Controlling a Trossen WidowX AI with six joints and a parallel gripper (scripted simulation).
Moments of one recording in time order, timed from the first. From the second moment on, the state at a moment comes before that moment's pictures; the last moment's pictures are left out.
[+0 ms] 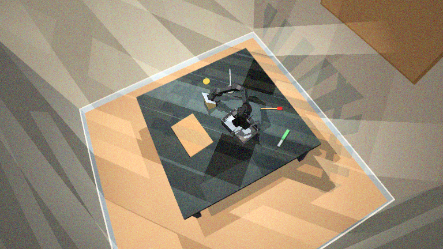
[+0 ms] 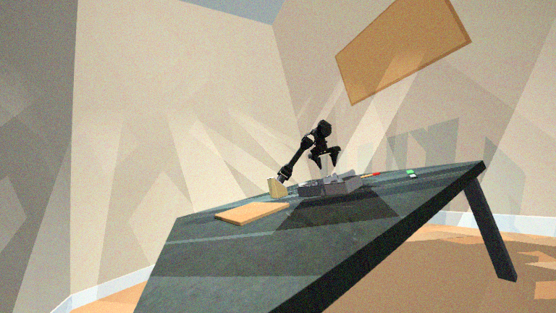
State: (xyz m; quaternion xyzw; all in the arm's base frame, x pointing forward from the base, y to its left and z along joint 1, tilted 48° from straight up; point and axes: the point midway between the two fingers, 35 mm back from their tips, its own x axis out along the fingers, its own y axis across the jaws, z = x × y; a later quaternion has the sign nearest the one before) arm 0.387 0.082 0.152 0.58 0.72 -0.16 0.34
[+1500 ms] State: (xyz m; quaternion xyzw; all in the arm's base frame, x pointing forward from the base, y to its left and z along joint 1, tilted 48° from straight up) arm 0.388 0.131 0.109 0.59 0.72 -0.16 0.34
